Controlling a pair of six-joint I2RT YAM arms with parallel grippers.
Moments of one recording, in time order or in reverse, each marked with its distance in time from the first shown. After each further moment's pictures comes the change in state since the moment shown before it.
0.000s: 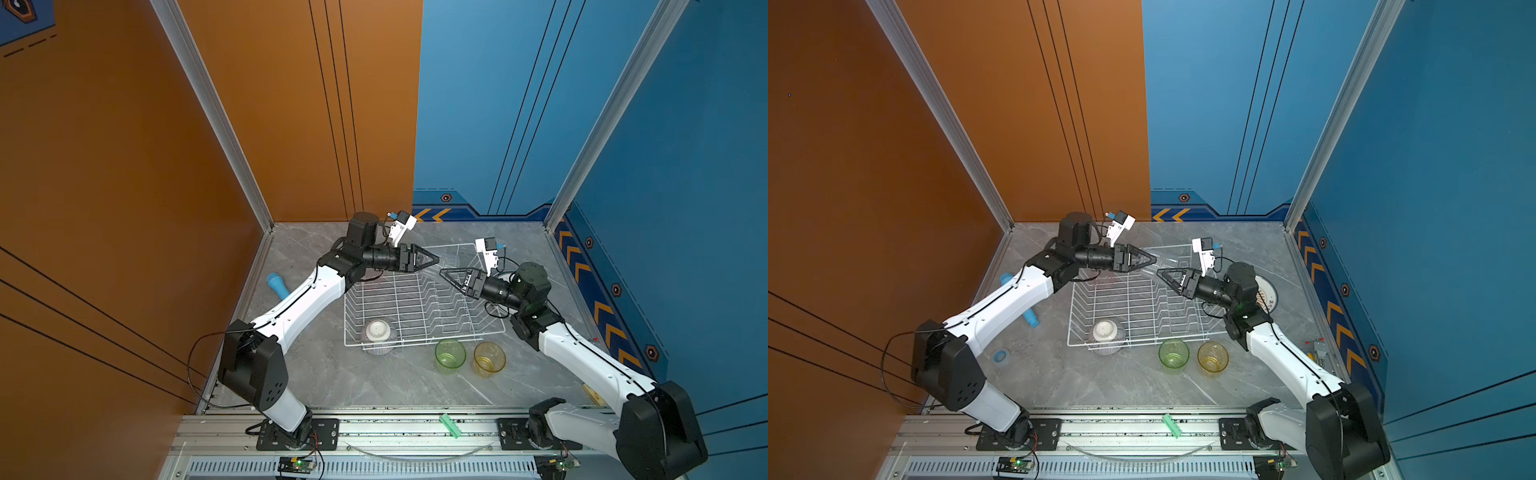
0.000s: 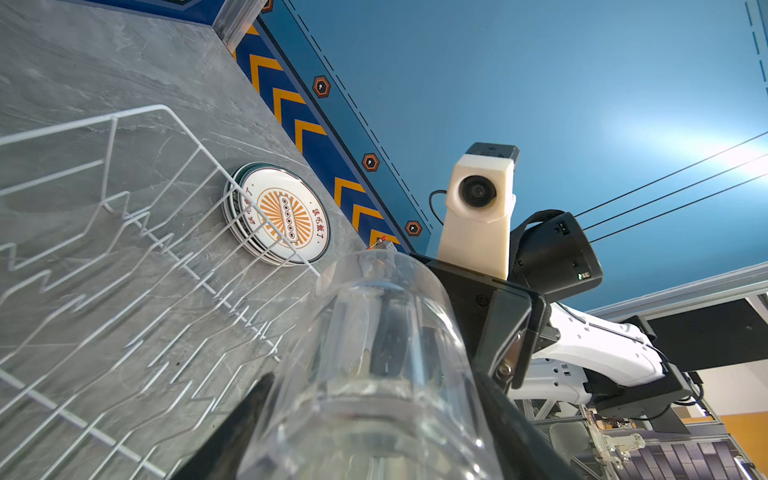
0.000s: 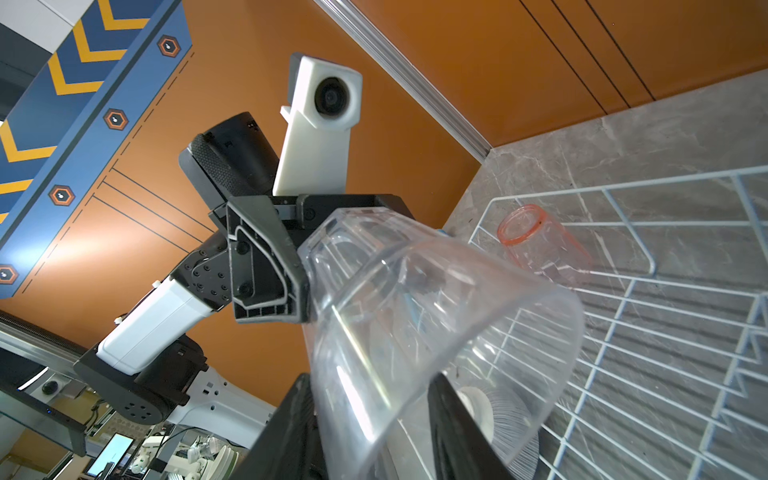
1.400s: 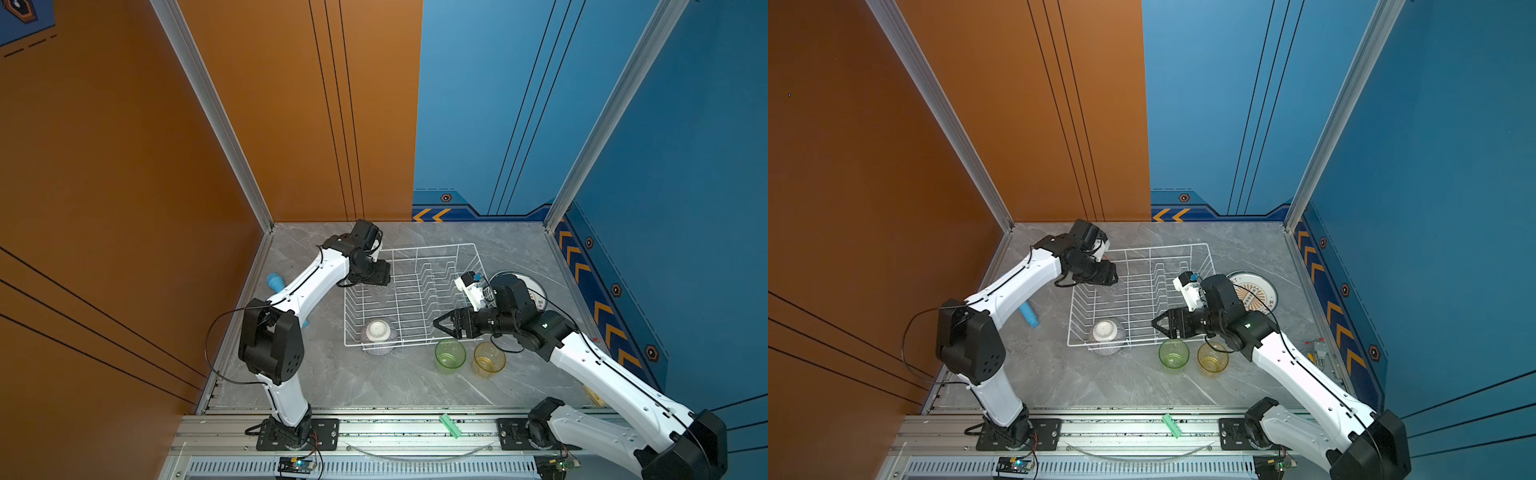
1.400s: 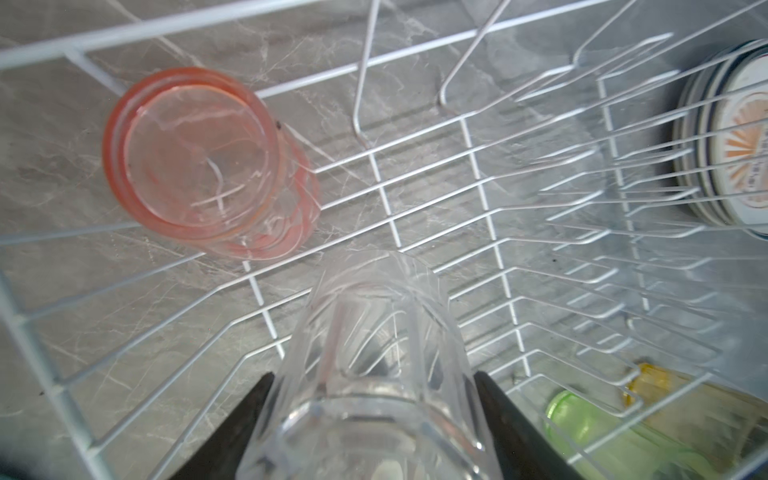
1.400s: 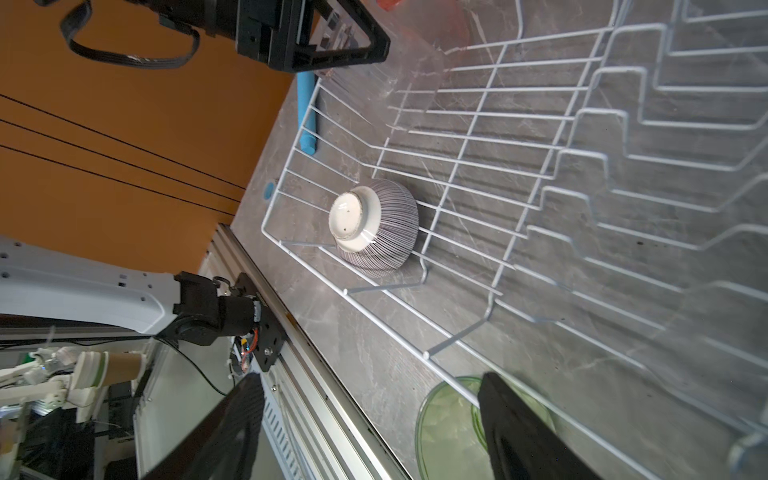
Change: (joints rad) left arm 0.094 0.159 0.179 -0.739 -0.733 0.357; right arm 0.195 -0.148 0.117 -0.986 0.261 -0.446
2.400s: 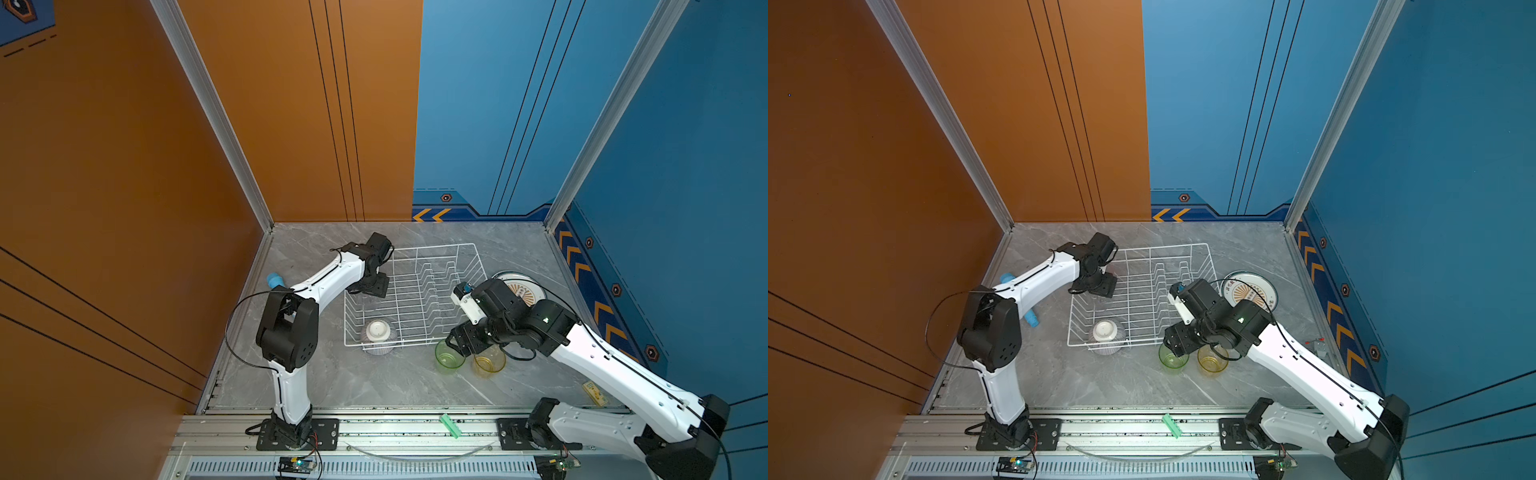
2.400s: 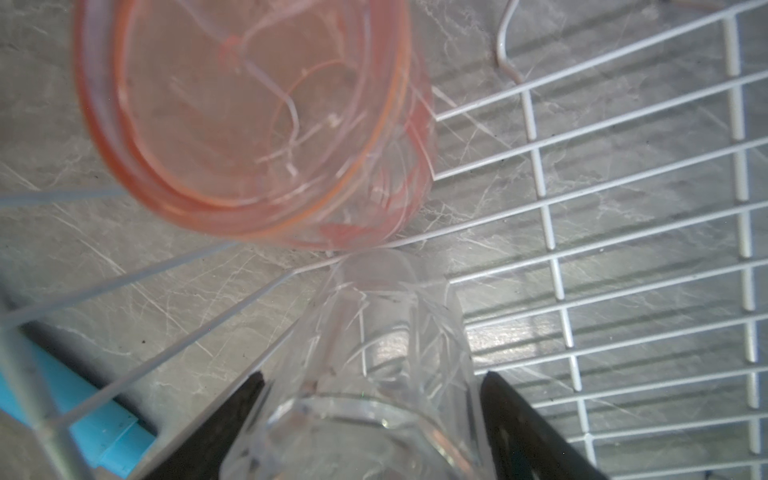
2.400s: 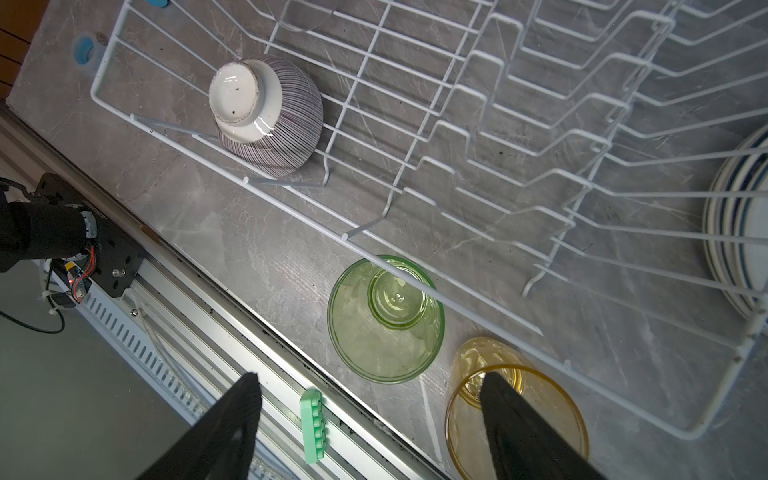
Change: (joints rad) left arm -0.055 0.138 -0.017 -0.059 -0.351 -0.007; right arm 0.230 0.071 0.290 -0.586 0.451 -0.184
